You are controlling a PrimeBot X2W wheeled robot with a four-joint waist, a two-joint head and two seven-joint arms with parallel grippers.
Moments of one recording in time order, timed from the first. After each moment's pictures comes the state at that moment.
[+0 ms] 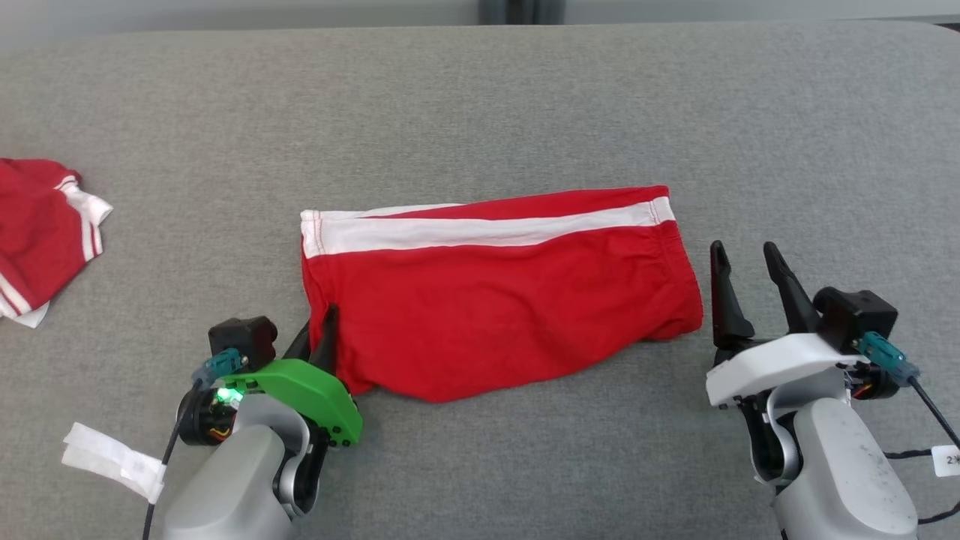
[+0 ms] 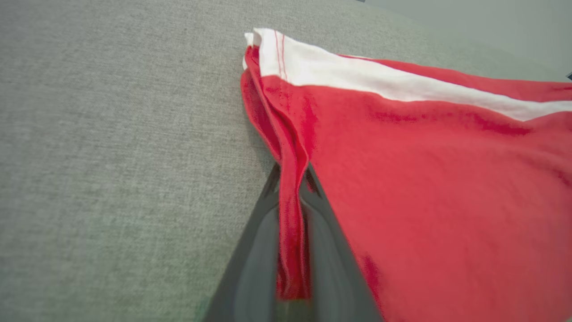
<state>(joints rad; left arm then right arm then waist) -0.53 0.21 -0.68 0.79 -0.86 0.02 -0.26 -0.29 -0.05 0.00 0.40 0.26 0.13 -0.26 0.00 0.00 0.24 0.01</state>
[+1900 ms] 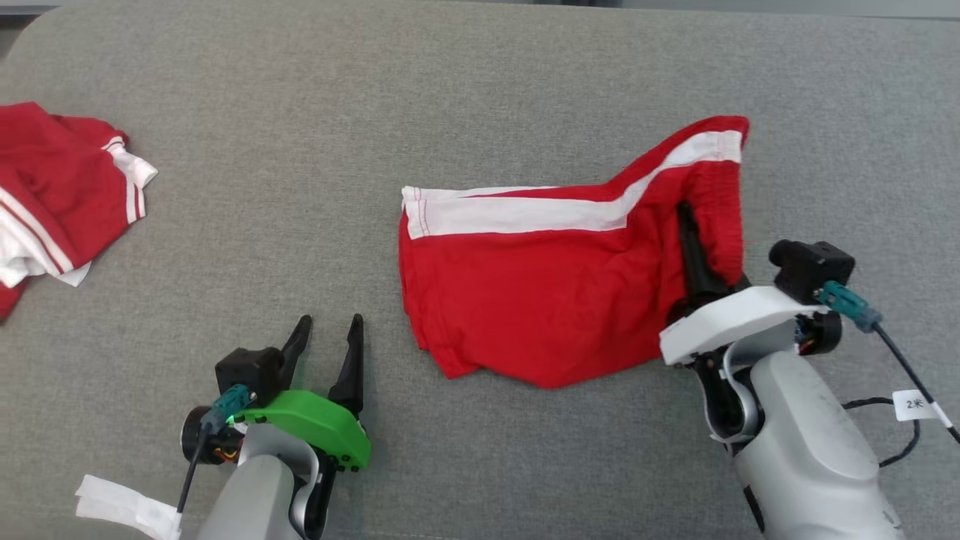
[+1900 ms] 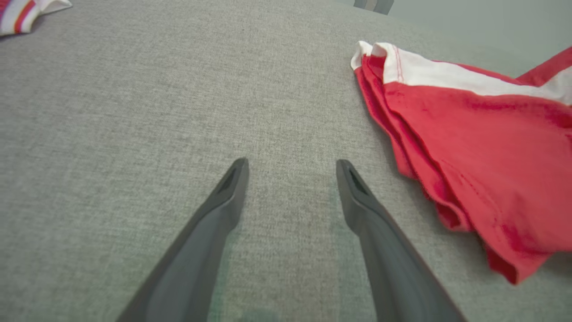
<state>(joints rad) -0.35 0.05 -0.23 0.68 -0.37 -0.12 -0.26 -0.44 -0.05 0.15 0.50 0.44 0.13 -0.26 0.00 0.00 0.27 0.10</state>
